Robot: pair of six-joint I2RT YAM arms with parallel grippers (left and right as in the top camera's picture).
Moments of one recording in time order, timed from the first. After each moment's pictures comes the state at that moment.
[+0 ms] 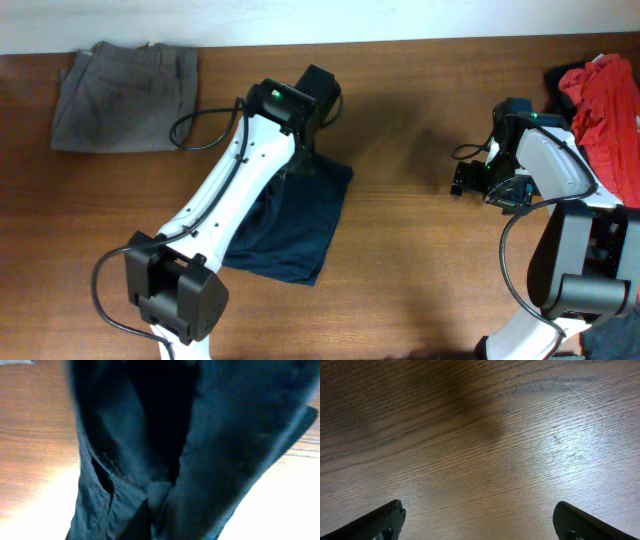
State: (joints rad) left arm -0.55 1.97 1.93 -1.45 -0.29 -0.54; right arm -0.15 1.89 1.35 -1.10 0.00 0.22
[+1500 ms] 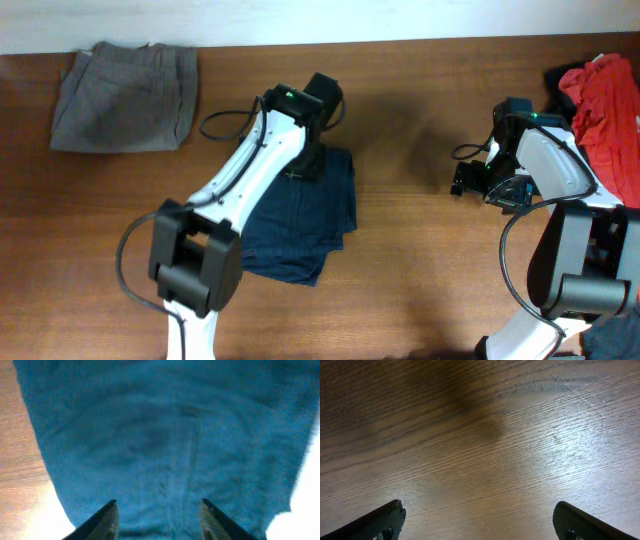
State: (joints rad) left arm -0.50 2.13 1.89 -1.30 -0.16 -0.32; right arm -0.15 1.89 1.35 -1.10 0.00 0.22
